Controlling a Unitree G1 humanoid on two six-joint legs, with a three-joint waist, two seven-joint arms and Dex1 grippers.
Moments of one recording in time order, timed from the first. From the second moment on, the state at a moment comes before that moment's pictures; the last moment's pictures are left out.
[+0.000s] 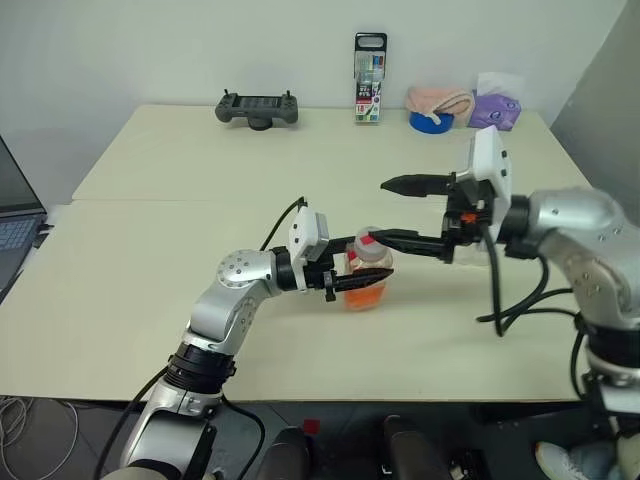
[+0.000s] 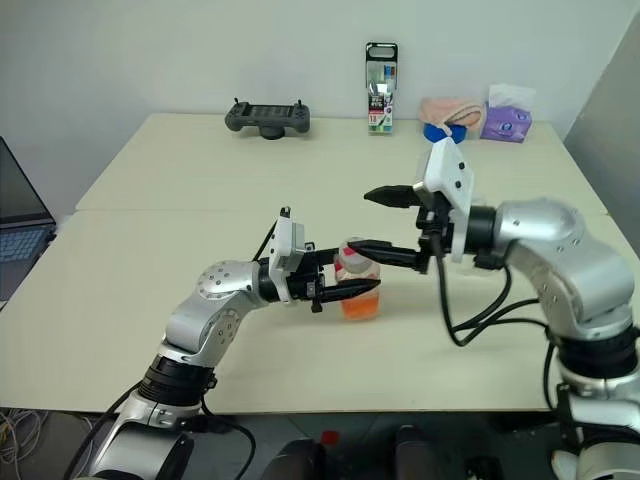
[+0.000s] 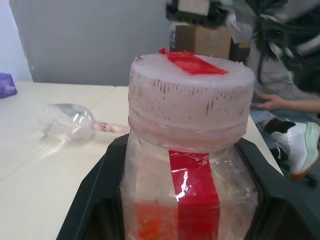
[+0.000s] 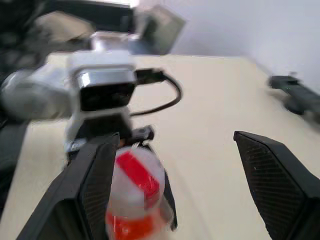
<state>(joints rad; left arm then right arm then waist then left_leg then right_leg) -0.54 0.34 -0.17 -0.03 -0.45 0.25 -1.05 -0.66 -0.55 -0.02 -0.55 0.61 0.90 0.69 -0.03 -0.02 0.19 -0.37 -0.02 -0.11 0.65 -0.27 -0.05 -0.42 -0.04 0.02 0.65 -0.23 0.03</state>
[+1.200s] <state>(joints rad) -0.62 0.28 -0.16 0.13 -0.35 0.17 -1.03 -0.52 -0.07 0.04 -0.93 0.50 1.45 -0.09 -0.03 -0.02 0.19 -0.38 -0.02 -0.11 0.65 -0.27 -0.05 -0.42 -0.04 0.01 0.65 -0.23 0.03</state>
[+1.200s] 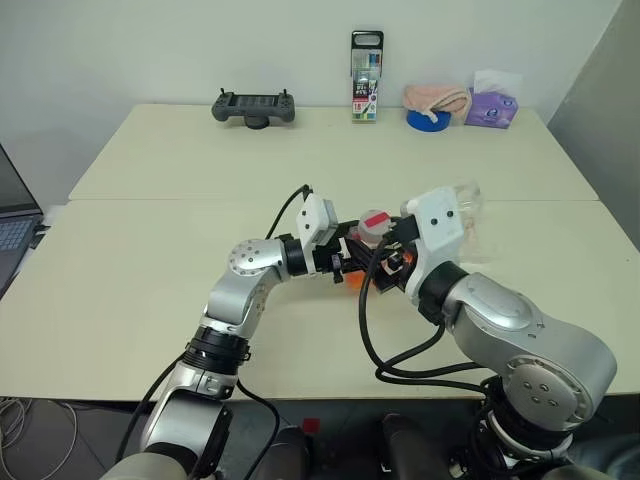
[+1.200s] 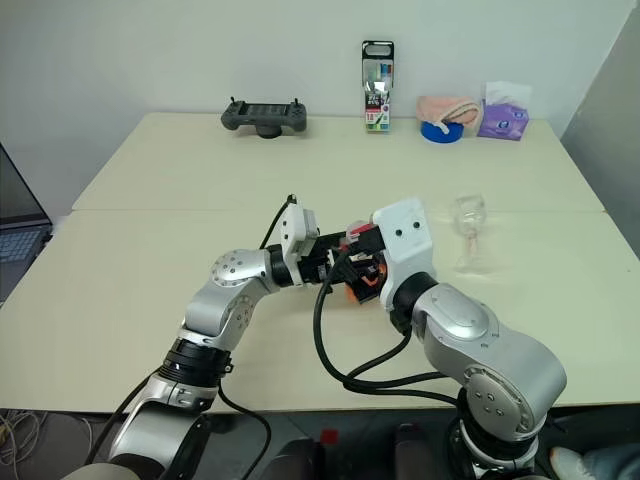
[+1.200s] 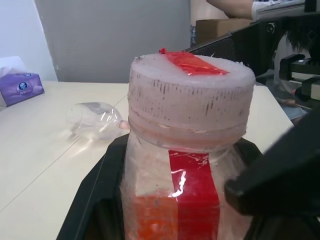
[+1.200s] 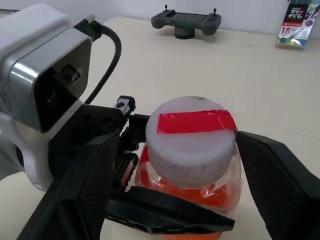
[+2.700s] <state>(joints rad) -0.57 0.30 -0.15 0.11 -0.35 0.17 -0.99 -0.48 -0.05 0.10 -0.93 0.42 1.33 -0.06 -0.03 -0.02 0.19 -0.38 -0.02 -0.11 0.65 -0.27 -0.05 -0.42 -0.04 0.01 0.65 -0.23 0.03</state>
